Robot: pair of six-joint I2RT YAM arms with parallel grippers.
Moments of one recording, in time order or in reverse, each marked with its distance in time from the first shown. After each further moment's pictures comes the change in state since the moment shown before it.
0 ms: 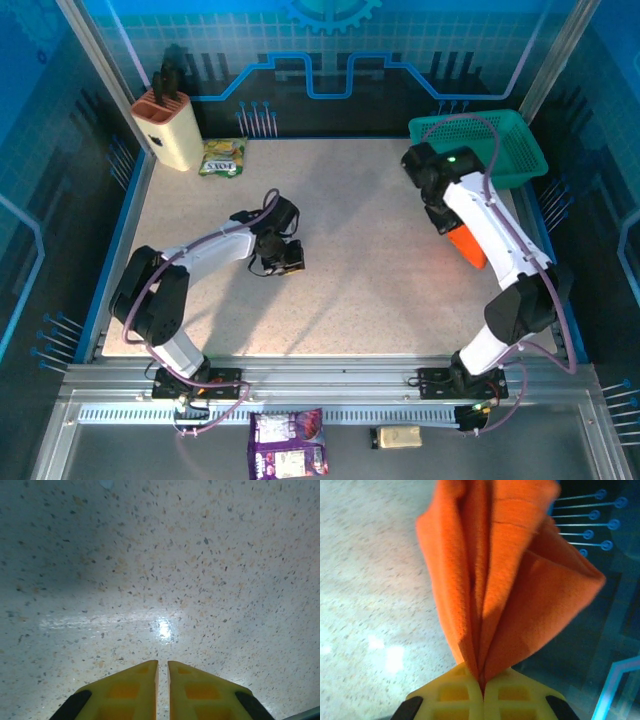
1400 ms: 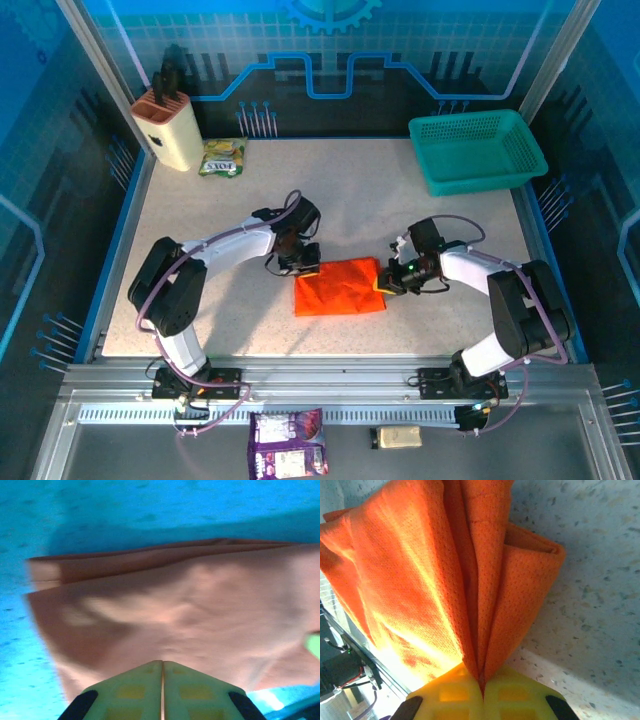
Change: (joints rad) left arm -0.099 0.111 0.101 -0.047 0.002 -0.018; right arm -0.111 -0.112 -0.990 1.145 -1.282 0.353
